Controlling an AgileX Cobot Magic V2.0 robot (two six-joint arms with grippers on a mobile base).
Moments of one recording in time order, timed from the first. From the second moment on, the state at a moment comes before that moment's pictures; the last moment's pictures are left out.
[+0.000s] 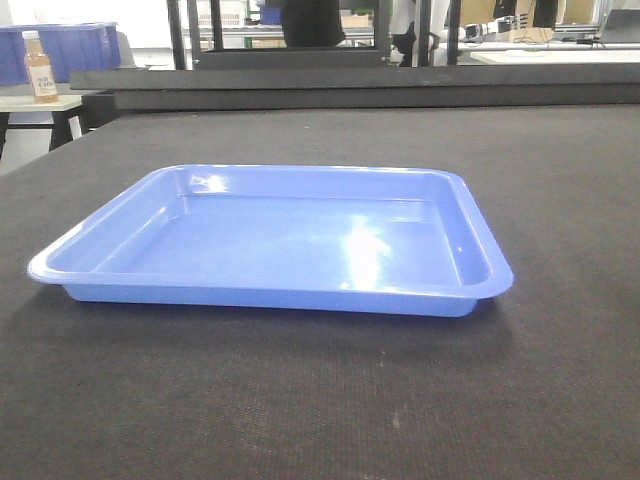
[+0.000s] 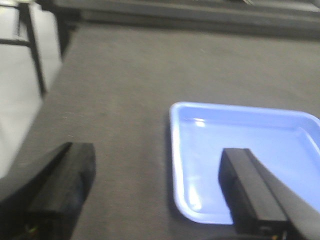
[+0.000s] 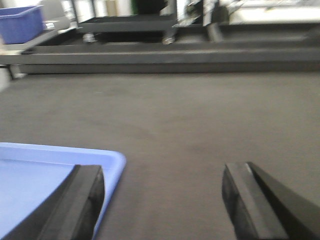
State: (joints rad) left arm -0.18 0.51 -0.68 -0.16 0.54 0.06; right arm 0.05 0.40 -0.59 0.17 0.37 -0.01
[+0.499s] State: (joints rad) left arm -0.35 1.17 -1.13 -0.06 0.84 0.07; right arm 0.37 1.17 -1.15 0.21 0.74 0.00
